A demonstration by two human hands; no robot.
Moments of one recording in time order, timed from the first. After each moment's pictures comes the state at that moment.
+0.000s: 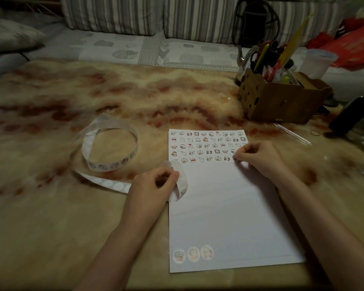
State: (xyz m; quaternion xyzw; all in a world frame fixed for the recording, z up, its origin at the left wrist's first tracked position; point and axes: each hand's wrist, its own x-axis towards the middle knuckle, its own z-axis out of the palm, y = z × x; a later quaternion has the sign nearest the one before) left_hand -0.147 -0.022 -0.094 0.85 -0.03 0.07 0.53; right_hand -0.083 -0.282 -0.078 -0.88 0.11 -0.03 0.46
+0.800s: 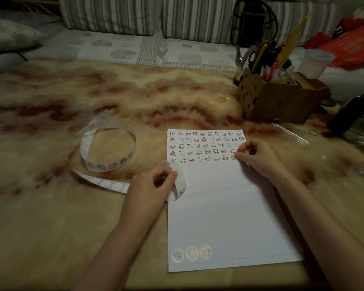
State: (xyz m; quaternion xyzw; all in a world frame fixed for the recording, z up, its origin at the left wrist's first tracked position) left_hand -0.146 -0.022 -0.095 0.85 -0.03 0.07 0.51; right_hand -0.074 -0.292 -0.093 -0.90 0.09 -0.06 0.43
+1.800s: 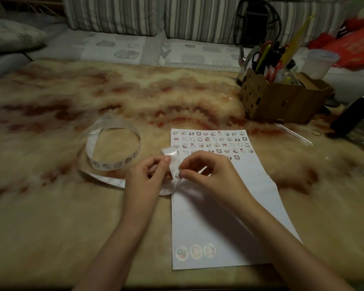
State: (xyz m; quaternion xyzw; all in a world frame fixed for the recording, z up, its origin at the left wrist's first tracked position) left_hand -0.144 -0.022 -0.081 0.73 0.00 0.11 0.68; right_hand -0.143 -0.173 -0.057 -0.82 -0.14 -0.02 0.55
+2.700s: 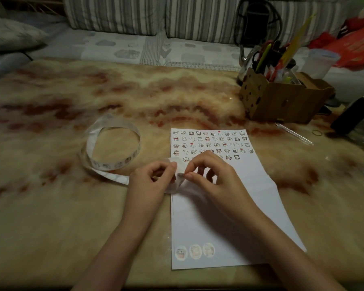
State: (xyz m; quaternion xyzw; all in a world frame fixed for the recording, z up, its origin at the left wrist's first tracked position) left_hand -0.147 -0.022 -0.084 0.78 -0.03 0.10 0.62; right_hand -0.154 -0.180 -0.065 -0.84 -0.17 -0.07 0.51
